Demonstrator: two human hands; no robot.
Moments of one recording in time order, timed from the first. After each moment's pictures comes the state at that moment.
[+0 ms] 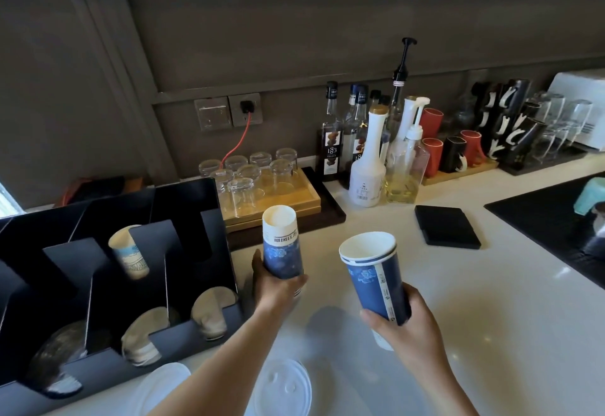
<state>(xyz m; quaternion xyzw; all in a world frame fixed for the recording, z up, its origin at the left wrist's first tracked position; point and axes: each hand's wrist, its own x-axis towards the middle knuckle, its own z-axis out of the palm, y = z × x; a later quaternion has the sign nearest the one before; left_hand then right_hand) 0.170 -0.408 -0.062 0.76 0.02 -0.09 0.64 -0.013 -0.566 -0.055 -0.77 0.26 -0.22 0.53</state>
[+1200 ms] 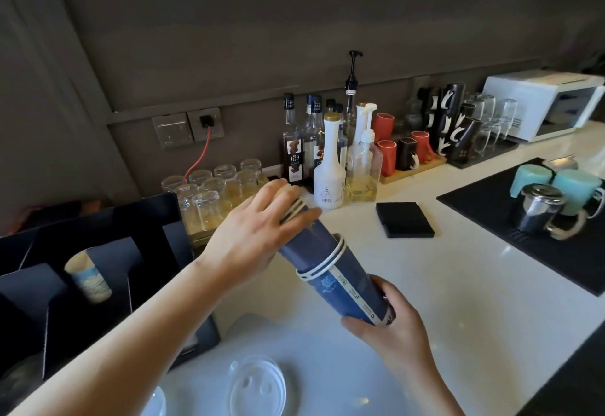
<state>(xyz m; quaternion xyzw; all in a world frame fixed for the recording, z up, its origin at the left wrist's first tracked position) 0.152 -0.396 0.106 0.73 -0.59 0.33 0.03 -0.051 -0.559 -0.030 -0.76 0.22 -0.27 0.55</state>
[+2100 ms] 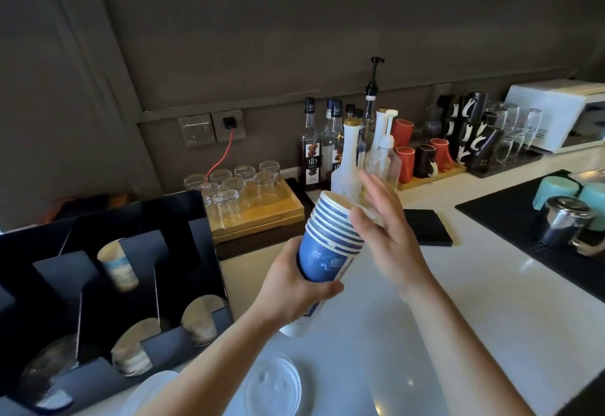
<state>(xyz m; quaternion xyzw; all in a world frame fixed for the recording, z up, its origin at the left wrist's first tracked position) 0.106 -0.401 0.039 0.77 -0.29 -0.12 0.55 0.018 -0.560 0.092 -0.81 0.04 -0.31 0.50</state>
